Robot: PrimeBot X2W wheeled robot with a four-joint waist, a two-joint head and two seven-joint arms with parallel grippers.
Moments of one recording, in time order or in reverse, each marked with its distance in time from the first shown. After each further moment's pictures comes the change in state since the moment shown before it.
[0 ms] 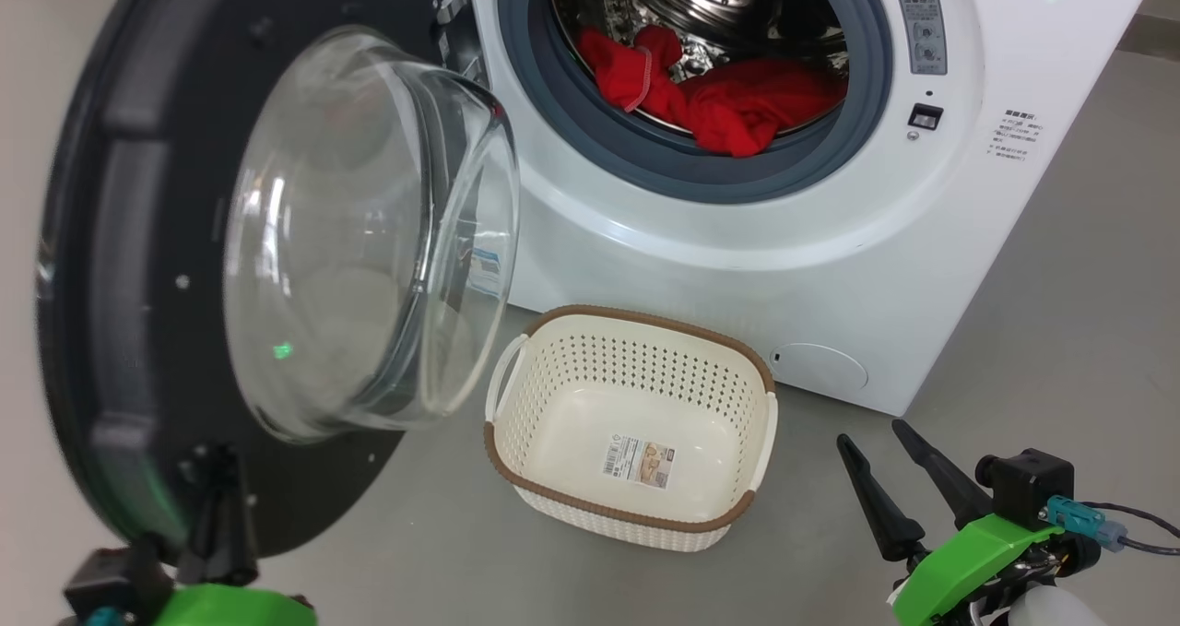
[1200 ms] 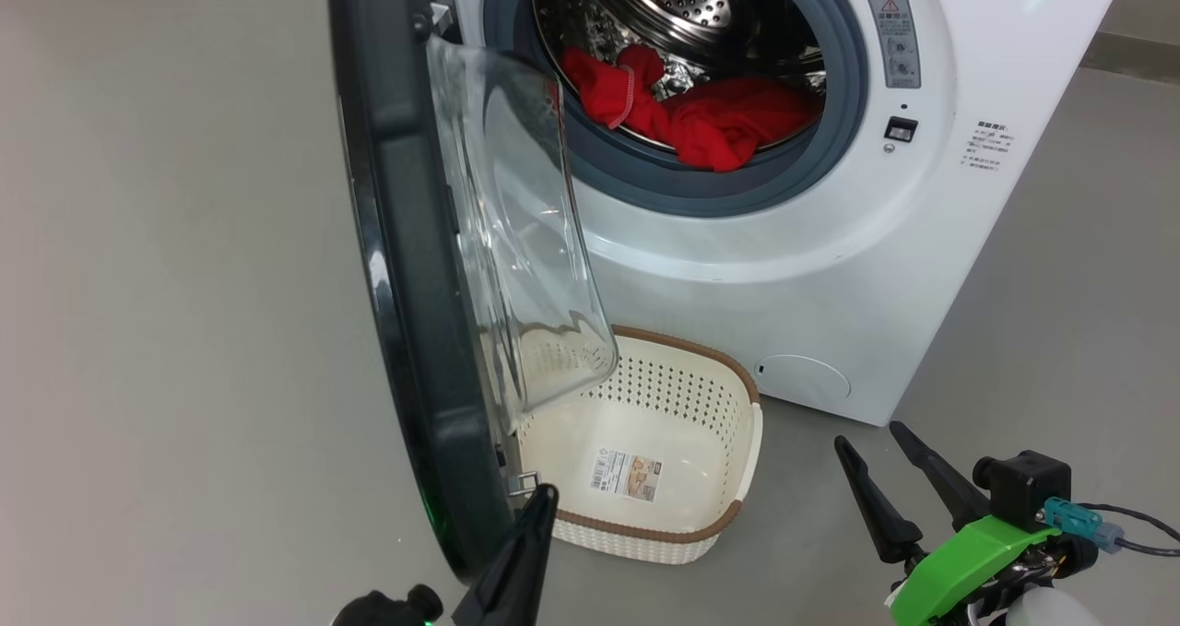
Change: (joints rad) left arm 0.093 -0.067 -0.429 -0.278 0.014 -0.120 0.000; right arm 0.002 0.001 0.004 -0.001 -0.001 0.000 0.000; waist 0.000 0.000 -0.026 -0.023
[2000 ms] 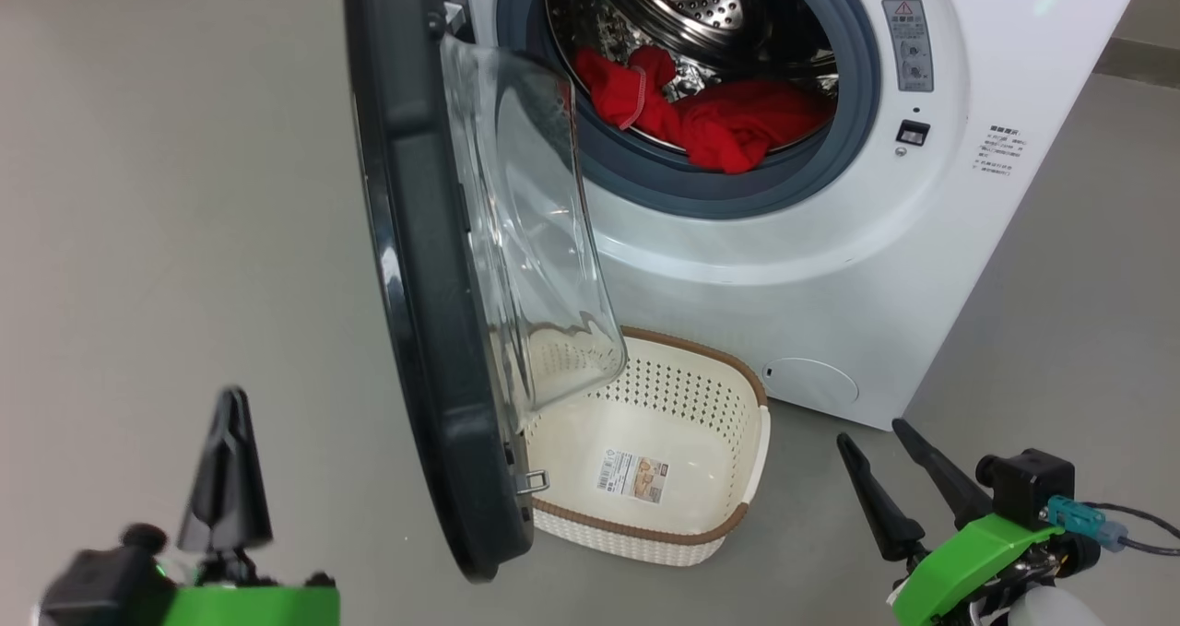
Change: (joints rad) left arm -0.041 -0.013 0.472 0.069 0.120 0.072 0.007; right arm -0.014 -0.001 -0.004 -0.001 0.005 0.000 0.000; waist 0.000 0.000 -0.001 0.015
